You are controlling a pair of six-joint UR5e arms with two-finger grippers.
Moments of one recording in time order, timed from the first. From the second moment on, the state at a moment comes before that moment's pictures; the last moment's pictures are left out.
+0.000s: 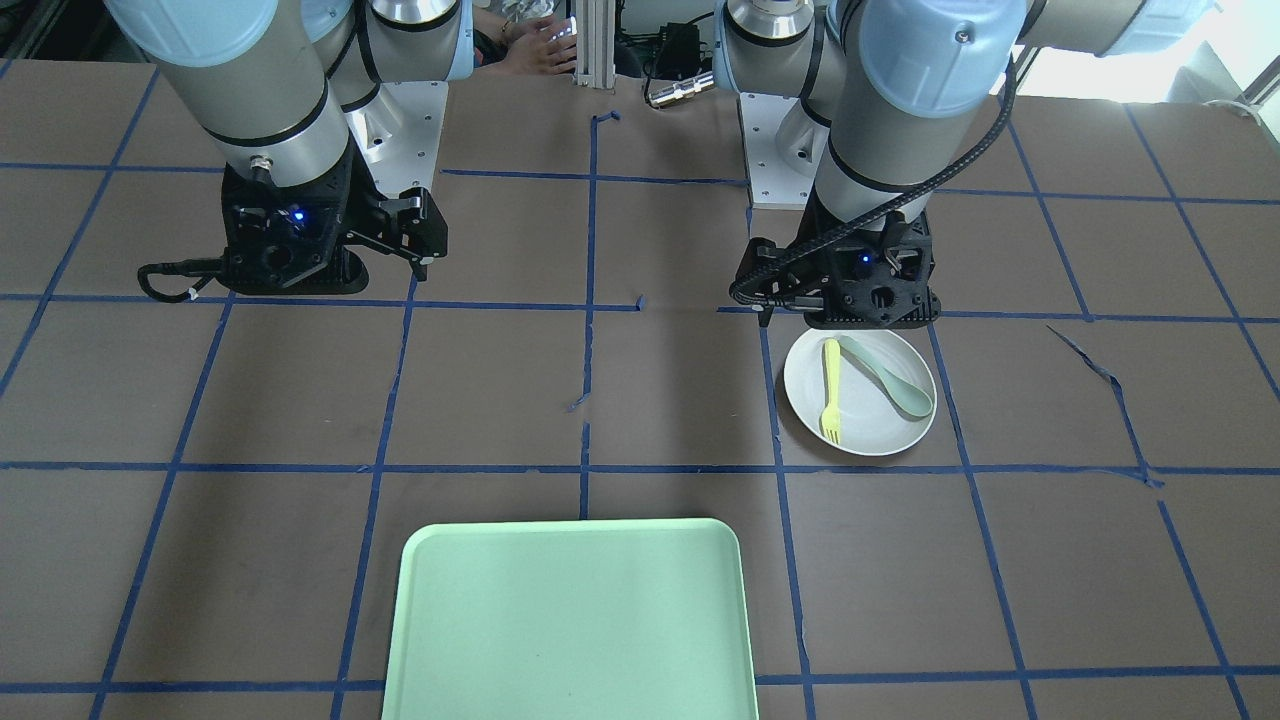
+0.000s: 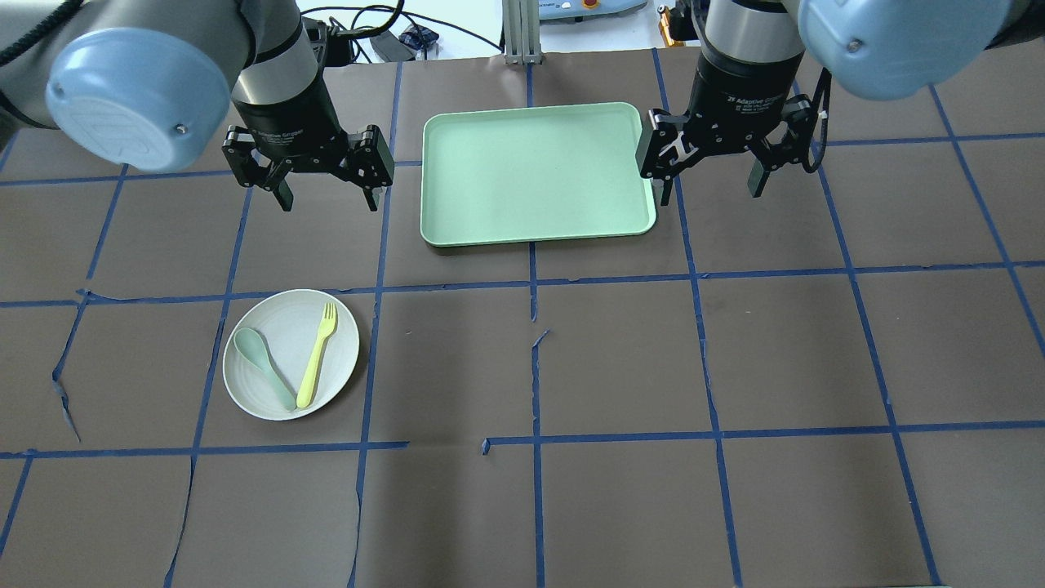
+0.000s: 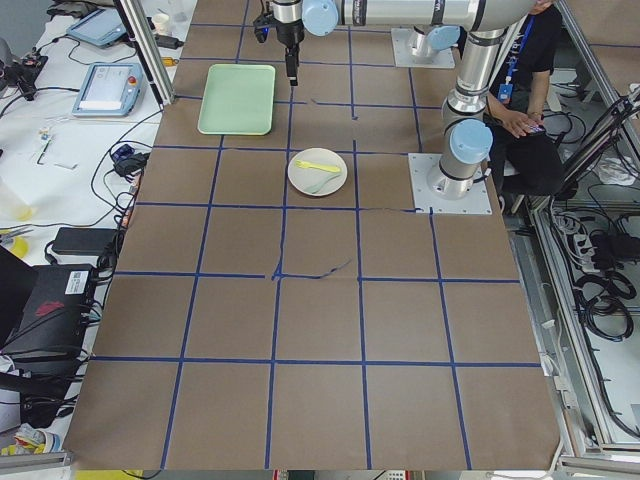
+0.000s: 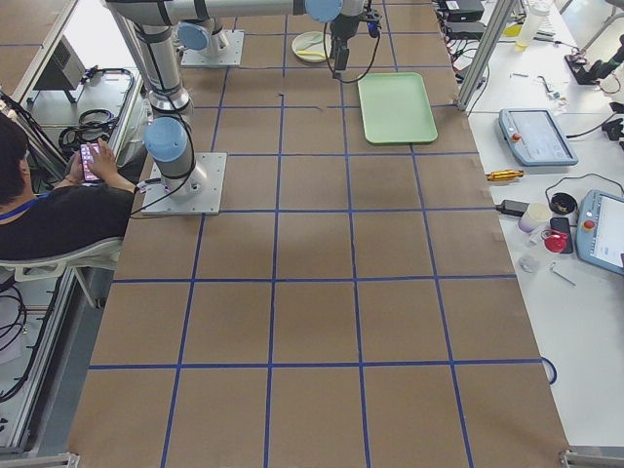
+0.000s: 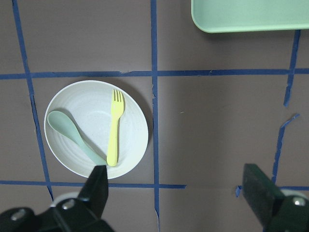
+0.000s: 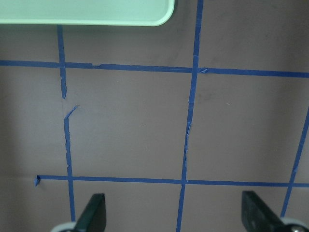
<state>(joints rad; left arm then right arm) -1.67 -1.71 -1.52 -1.55 1.63 -0.10 1.68 -1.44 1.44 -1.44 -1.57 0.06</state>
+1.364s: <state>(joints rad) -1.68 -1.69 -1.52 -1.55 1.63 -0.12 1.68 -1.43 1.44 -1.46 -1.56 0.06</state>
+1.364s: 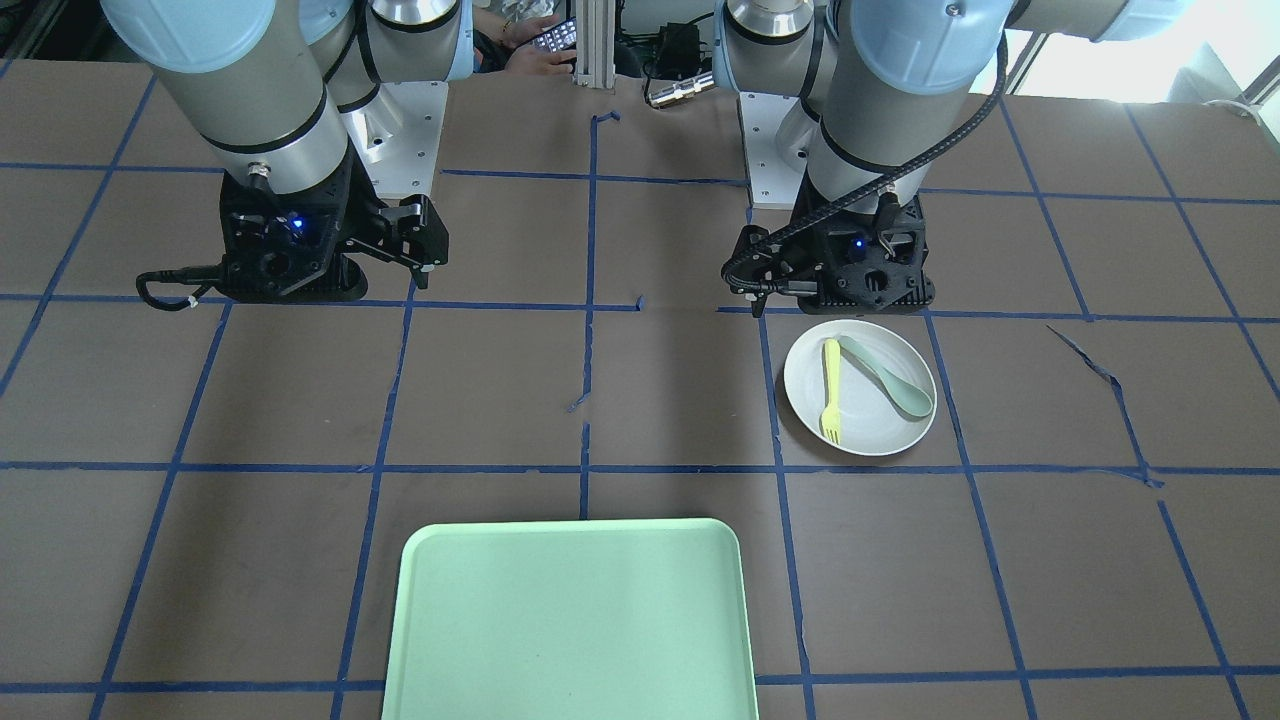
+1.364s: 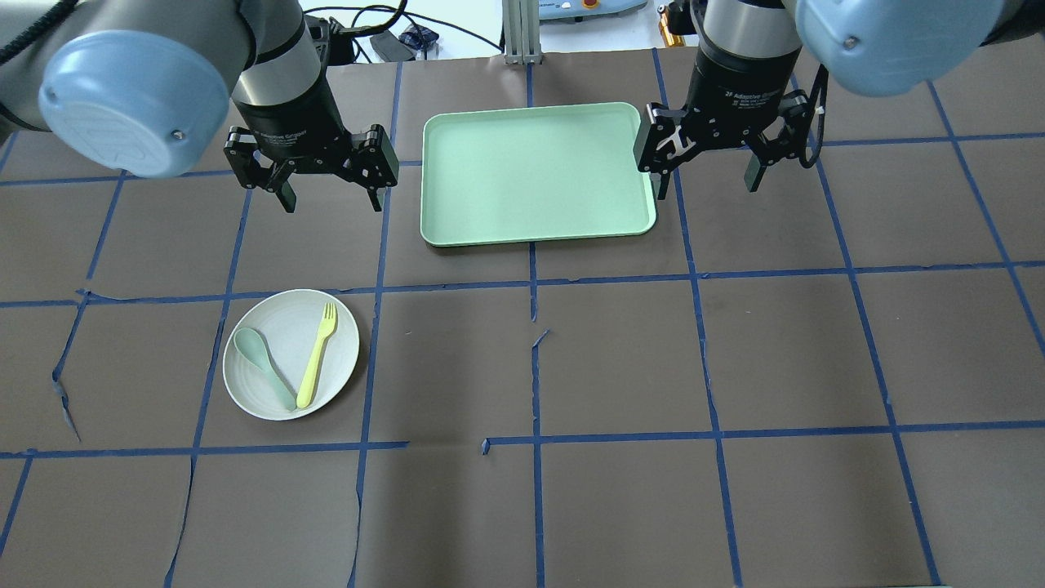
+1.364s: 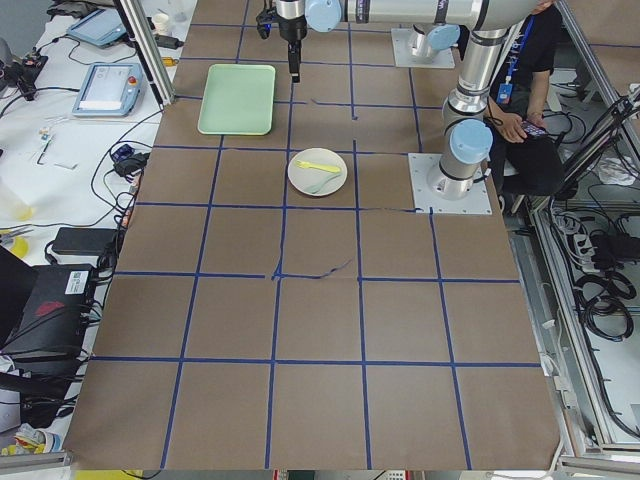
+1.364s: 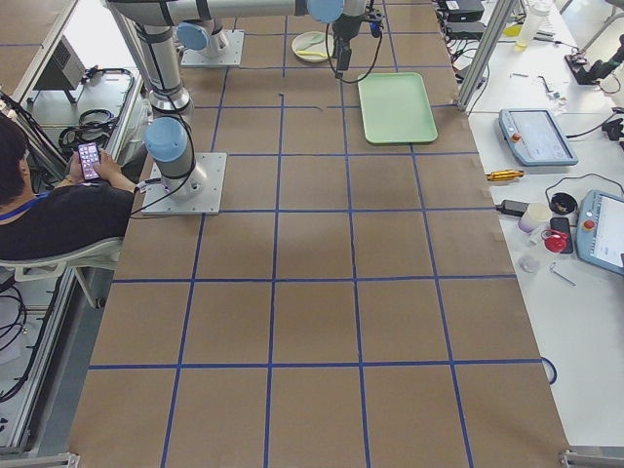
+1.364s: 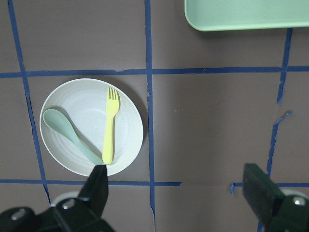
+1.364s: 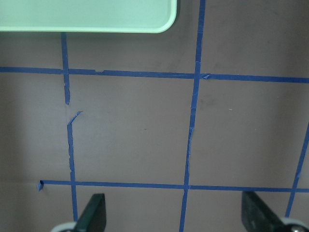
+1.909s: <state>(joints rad) -1.66 -1.68 -1.53 -1.55 1.63 -0.12 1.67 -1.43 1.44 -1.46 -1.56 0.06</state>
